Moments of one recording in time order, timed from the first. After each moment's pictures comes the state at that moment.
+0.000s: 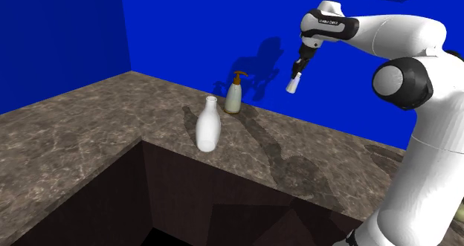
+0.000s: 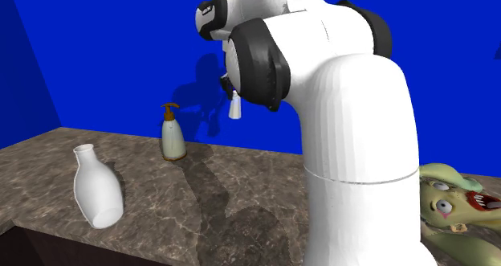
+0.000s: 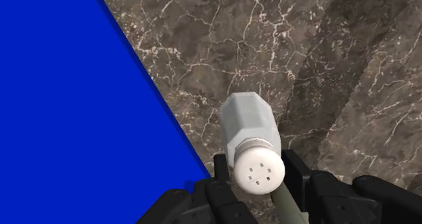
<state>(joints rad) -0.11 0.27 -0.41 -1.37 0.14 1.79 -0.69</state>
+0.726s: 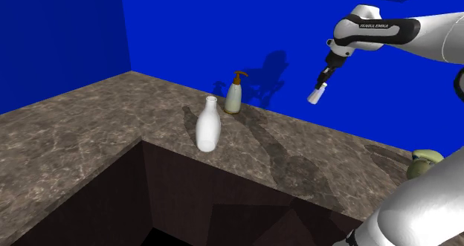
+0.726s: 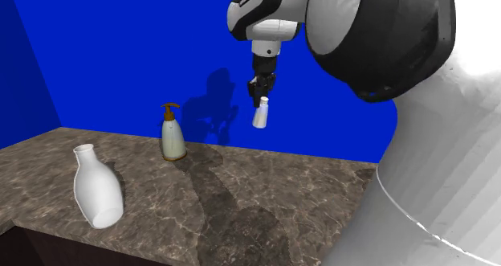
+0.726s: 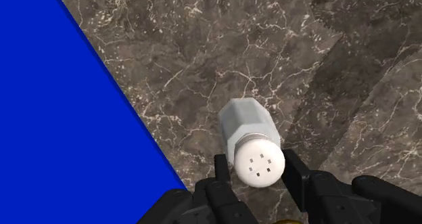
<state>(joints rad) -0.10 -0.15 -0.44 -1.85 -0.03 1.89 -0.71</state>
